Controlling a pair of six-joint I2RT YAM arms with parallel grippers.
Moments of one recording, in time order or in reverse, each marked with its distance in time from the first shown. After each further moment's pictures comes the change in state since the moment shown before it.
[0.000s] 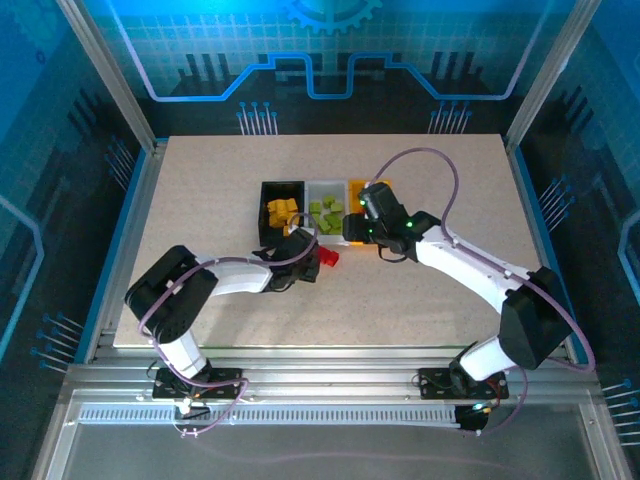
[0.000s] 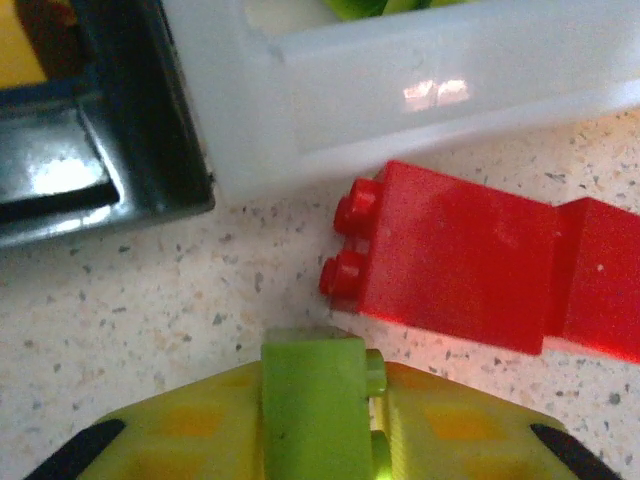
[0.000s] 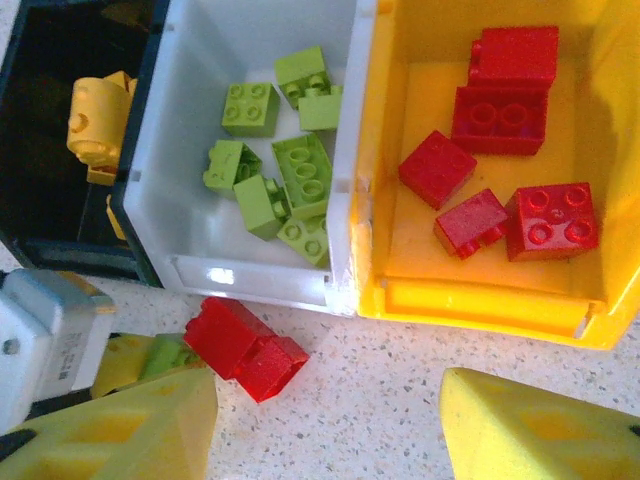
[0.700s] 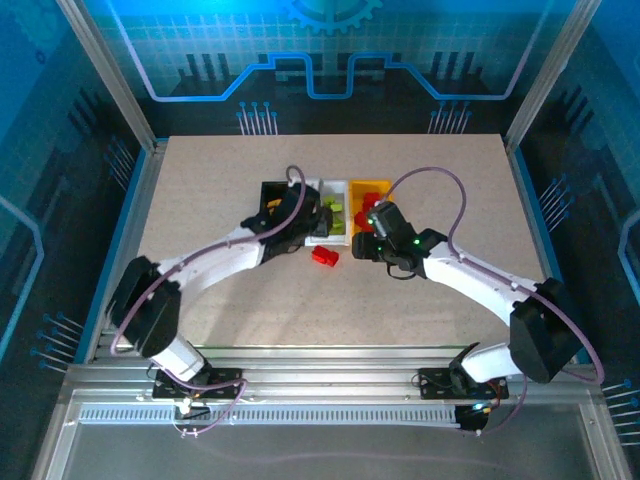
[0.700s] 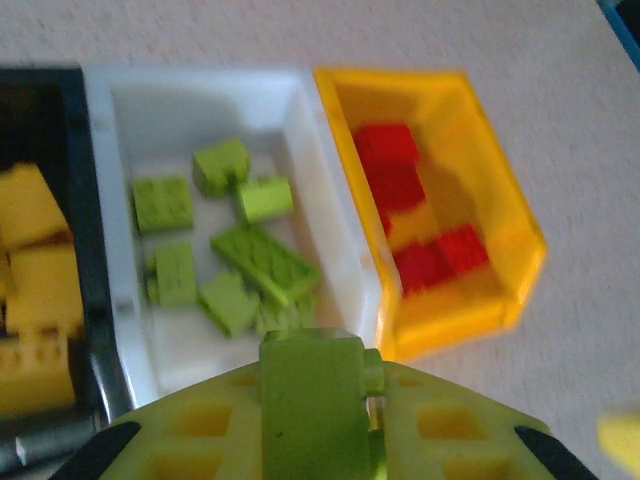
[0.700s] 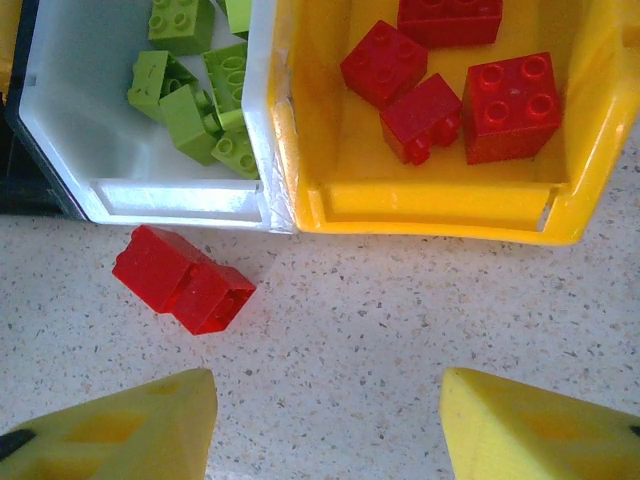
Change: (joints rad) left arm 0.057 -0.061 0.400 -0.197 0.021 -0.052; right arm 0.000 -0.089 -0.177 0.027 -0.001 0.046
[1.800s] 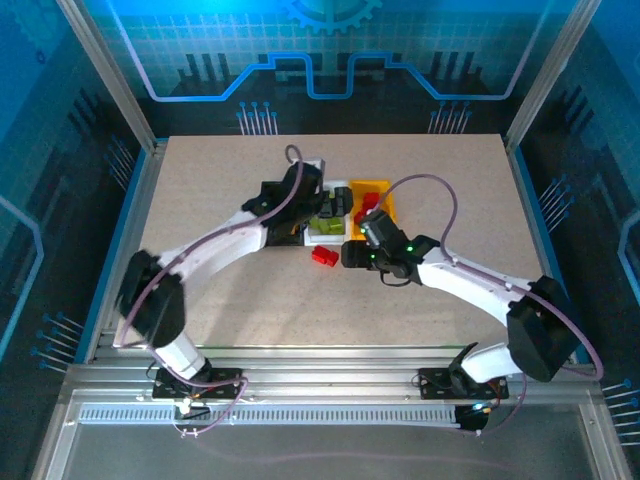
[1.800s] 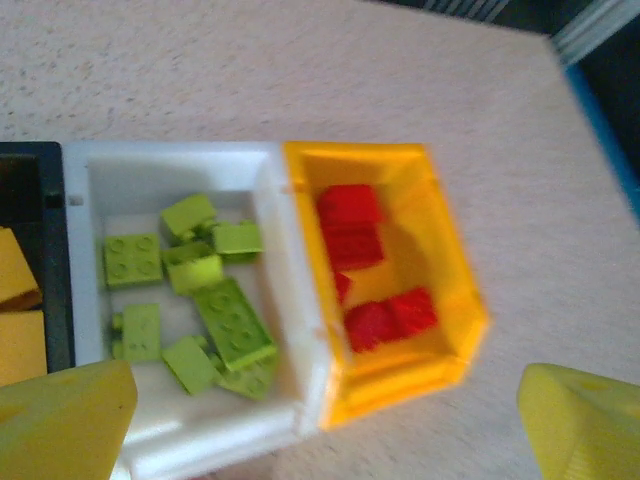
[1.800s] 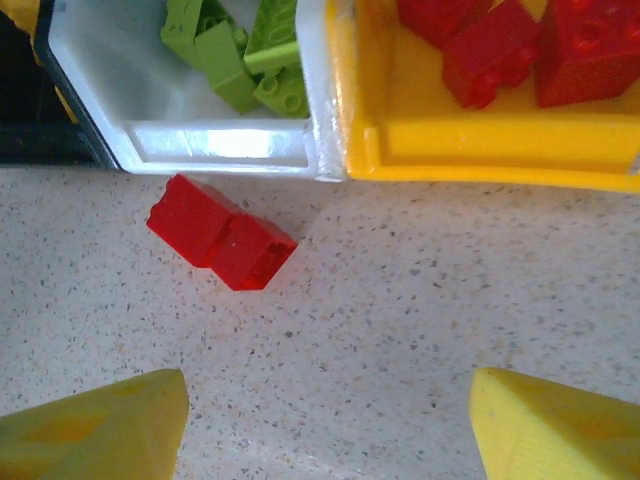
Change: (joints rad) left arm -0.003 -0.029 0.101 -0.067 0.040 -0.050; right arm 0.066 0.029 -0.025 0.034 -0.038 0.056
